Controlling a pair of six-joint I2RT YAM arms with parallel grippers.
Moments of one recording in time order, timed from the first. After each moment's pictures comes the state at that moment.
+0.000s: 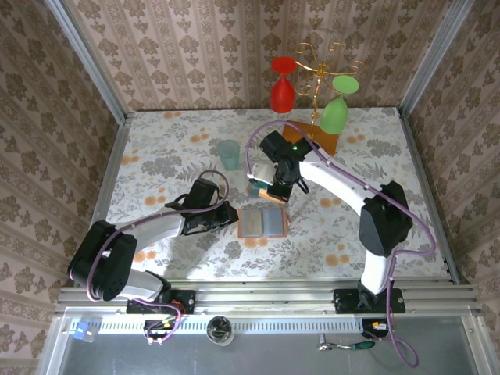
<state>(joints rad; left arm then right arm) -0.58 1.40 0.62 -0.14 0.42 -0.86 0.62 1.86 1.62 -1.09 -0.09 -0.61</state>
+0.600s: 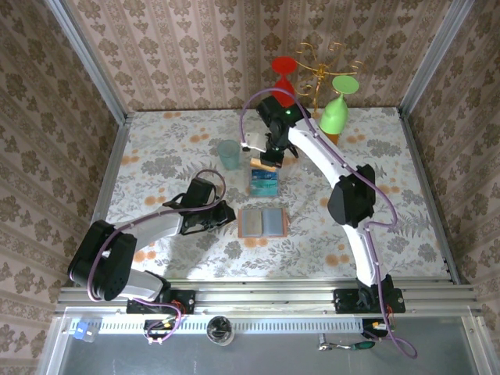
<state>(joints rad) -0.55 1.40 0.62 -0.17 0.43 -0.85 0.50 2.27 2.33 -1.33 -0.15 -0.82</state>
